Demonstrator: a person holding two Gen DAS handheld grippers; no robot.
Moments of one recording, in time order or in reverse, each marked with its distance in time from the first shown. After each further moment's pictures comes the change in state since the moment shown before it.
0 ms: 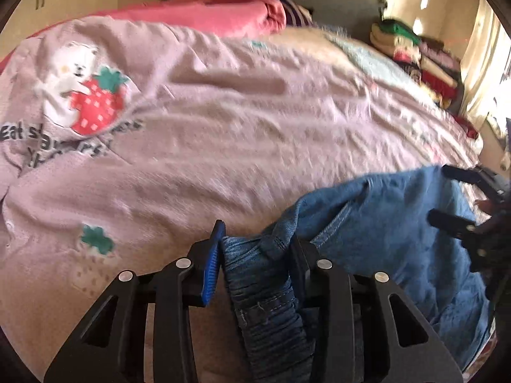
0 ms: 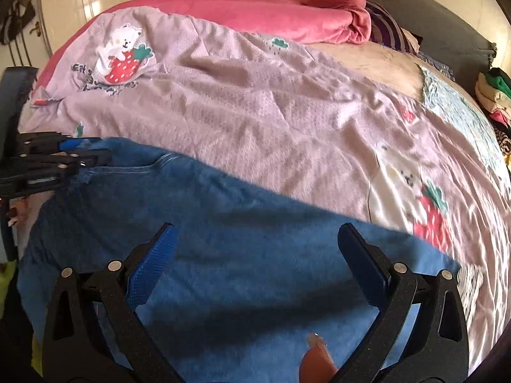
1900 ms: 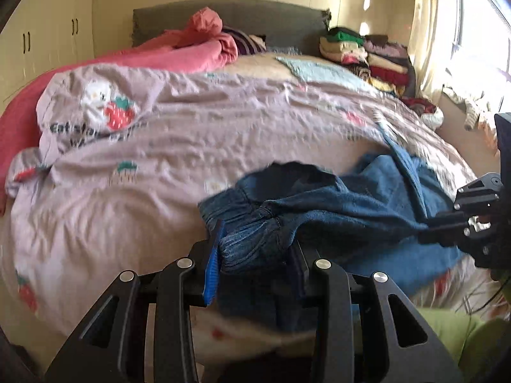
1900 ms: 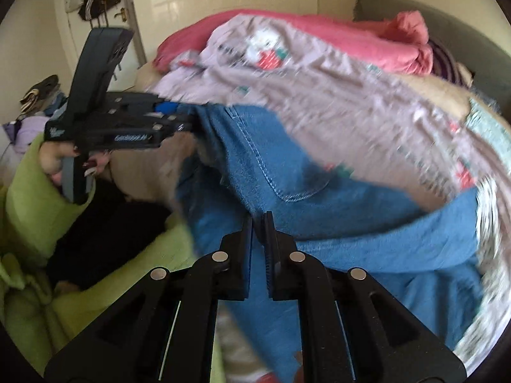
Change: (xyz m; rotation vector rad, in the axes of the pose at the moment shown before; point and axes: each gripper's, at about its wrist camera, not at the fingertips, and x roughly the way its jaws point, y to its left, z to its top) left arm -0.150 -0.034 -0.147 0.189 -0.130 -0.076; right arm -0.150 0.135 -0.146 -0.171 -0.048 0.288
